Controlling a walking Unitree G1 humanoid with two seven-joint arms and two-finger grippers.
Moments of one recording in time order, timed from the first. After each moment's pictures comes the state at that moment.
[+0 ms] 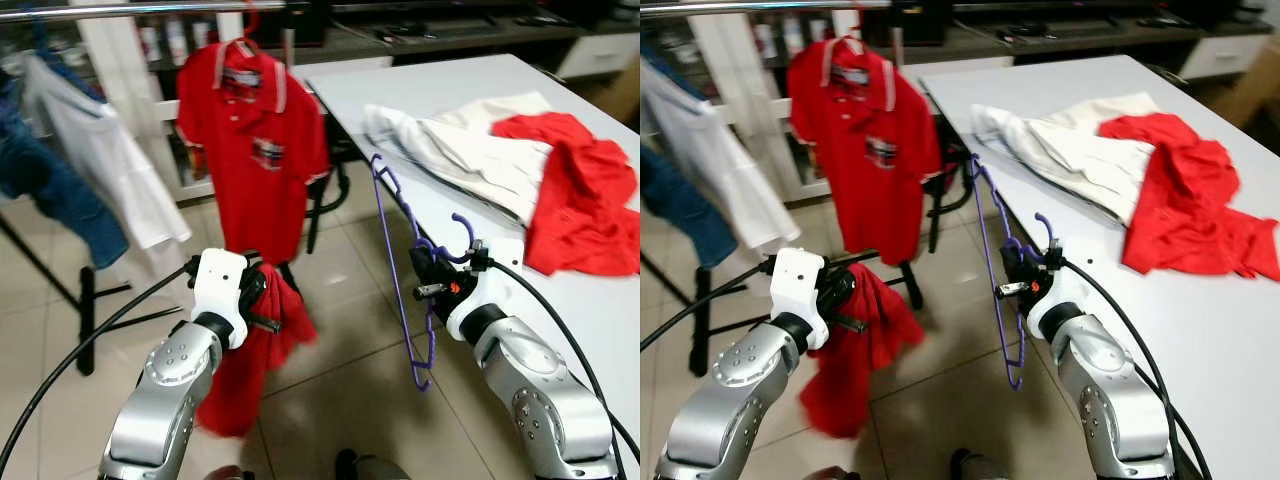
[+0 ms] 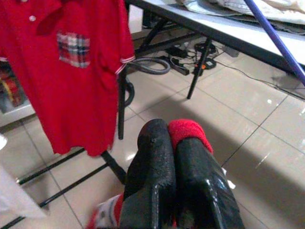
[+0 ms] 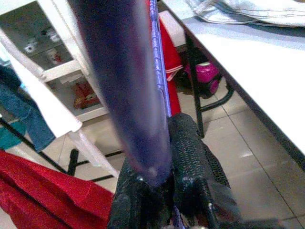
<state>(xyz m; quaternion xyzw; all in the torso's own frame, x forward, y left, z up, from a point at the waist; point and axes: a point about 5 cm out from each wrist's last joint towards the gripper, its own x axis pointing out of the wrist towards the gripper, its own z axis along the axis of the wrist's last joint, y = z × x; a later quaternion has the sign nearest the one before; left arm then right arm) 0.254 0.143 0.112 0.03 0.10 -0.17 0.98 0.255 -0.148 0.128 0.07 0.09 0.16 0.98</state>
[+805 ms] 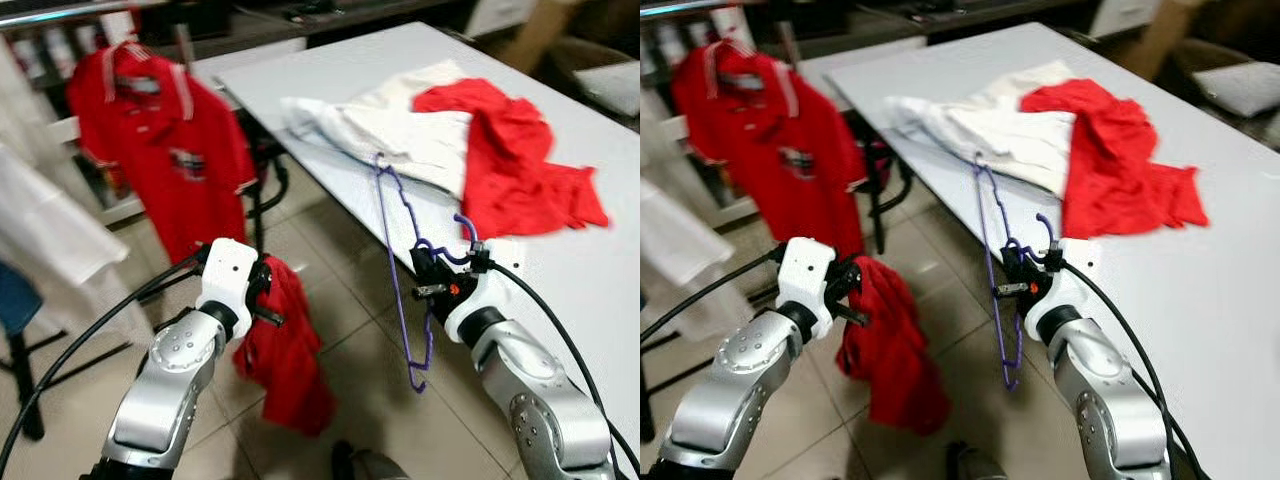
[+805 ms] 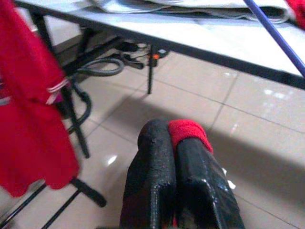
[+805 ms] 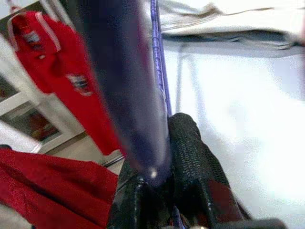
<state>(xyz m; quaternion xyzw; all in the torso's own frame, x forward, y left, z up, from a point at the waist) 0.264 0.136 0.117 0.06 0.10 -0.19 0.97 0.248 -0.147 0.130 0.07 0.09 0.15 0.98</state>
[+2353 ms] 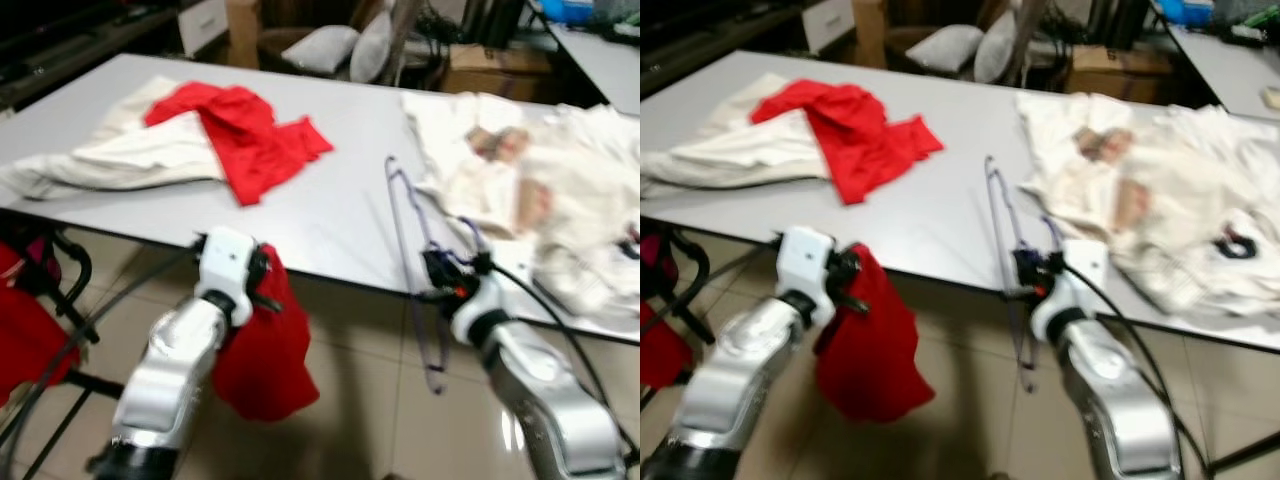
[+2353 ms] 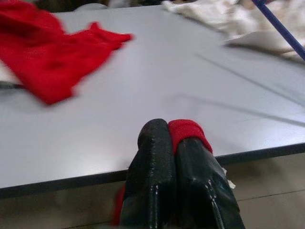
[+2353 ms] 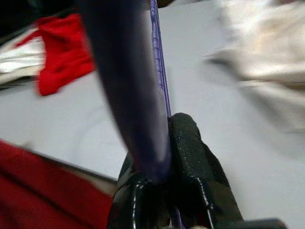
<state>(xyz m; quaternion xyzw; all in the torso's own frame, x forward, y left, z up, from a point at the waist) 0.276 0.131 0.117 0.05 0.09 -0.20 0.98 0.247 -0.161 0.132 0.02 0.09 0.11 0.99</state>
